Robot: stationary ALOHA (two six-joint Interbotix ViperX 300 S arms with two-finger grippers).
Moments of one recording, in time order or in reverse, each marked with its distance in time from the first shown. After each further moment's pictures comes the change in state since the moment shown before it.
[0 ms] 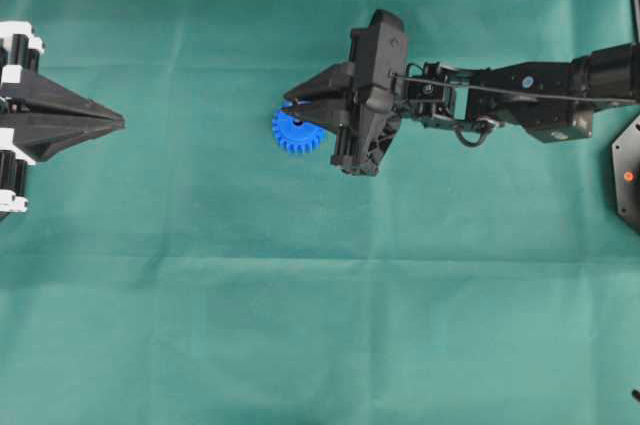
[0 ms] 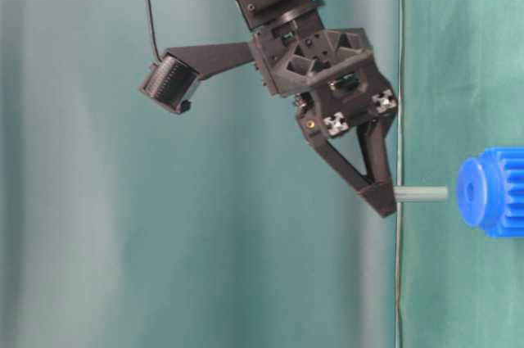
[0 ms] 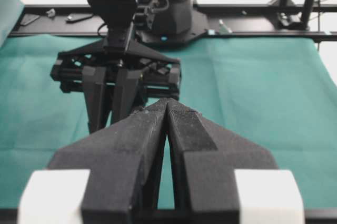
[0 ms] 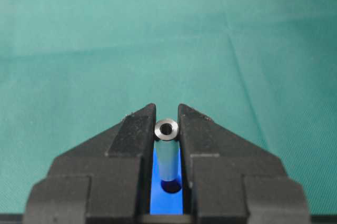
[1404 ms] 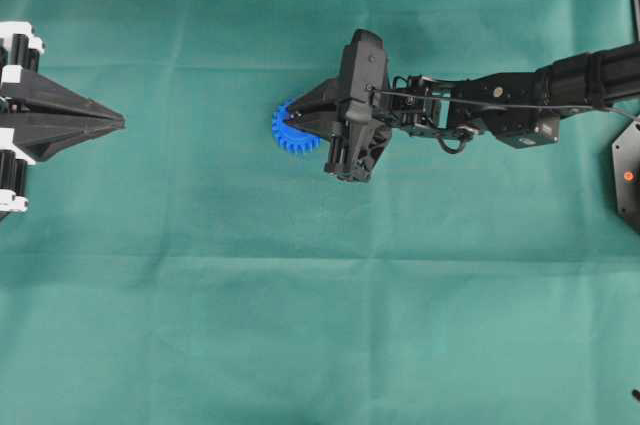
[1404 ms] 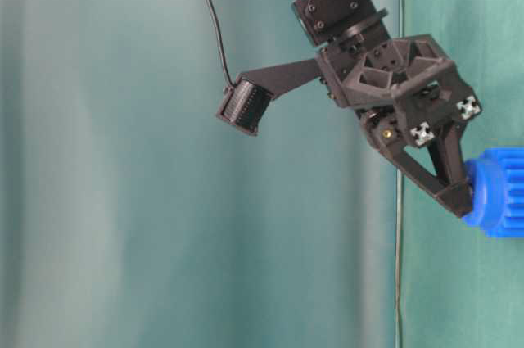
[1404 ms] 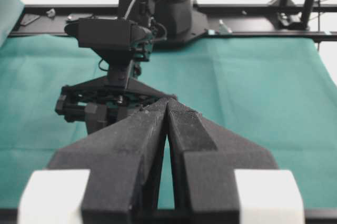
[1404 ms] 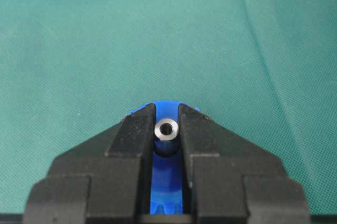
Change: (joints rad) left arm 0.000 0.000 0.000 -0.002 0.000 0.000; right arm -0.006 0.129 -0.018 0.002 -0.025 0.000
